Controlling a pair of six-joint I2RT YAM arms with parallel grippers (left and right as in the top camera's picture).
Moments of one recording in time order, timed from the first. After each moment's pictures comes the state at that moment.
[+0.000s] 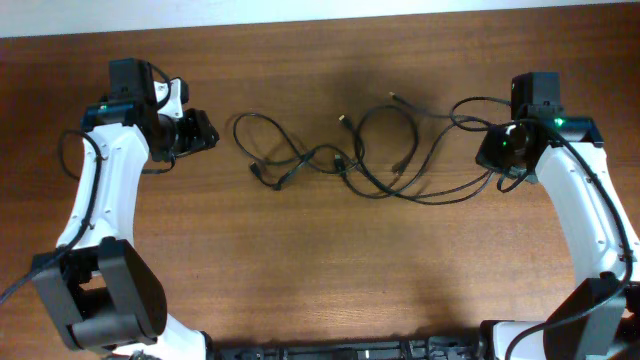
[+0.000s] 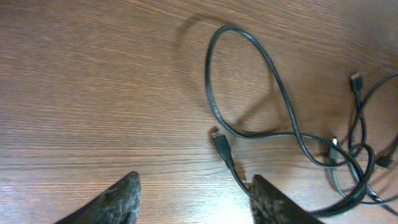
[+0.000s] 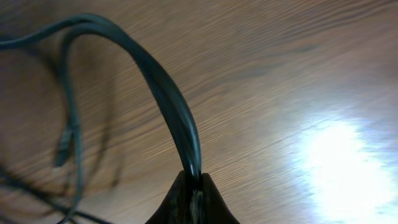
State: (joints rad) left arm 0.11 1.76 1.44 -0.90 0.30 -0.11; right arm -0.10 1.53 1.21 -0.94 0.06 0.40
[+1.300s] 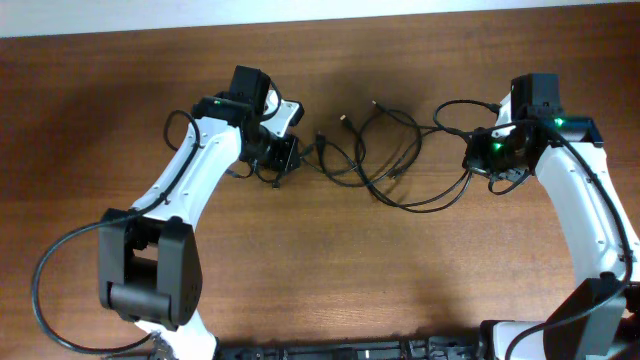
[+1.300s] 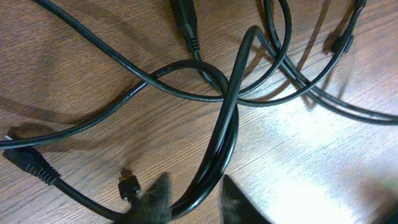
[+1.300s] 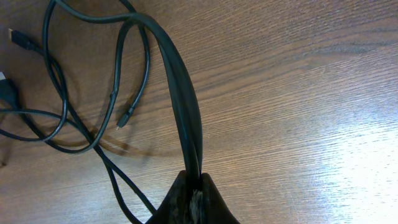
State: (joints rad) left arm -0.28 1.88 1.44 -0.91 0.36 0.08; right arm -0.10 1.53 1.21 -0.97 -0.19 0.30
